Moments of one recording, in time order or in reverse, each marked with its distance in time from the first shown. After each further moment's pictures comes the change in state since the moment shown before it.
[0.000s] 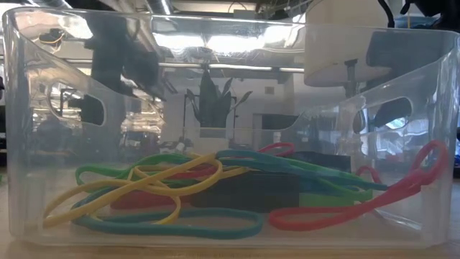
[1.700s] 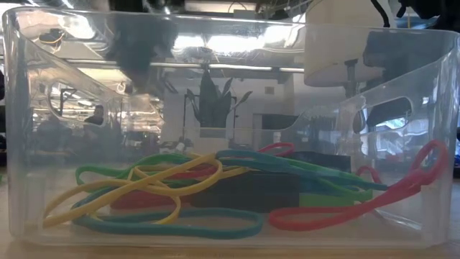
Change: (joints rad) left arm -0.533 0.032 0.371 -0.153 -0.105 -0.152; right arm -0.025 0.000 0.000 -0.008 0.066 0.014
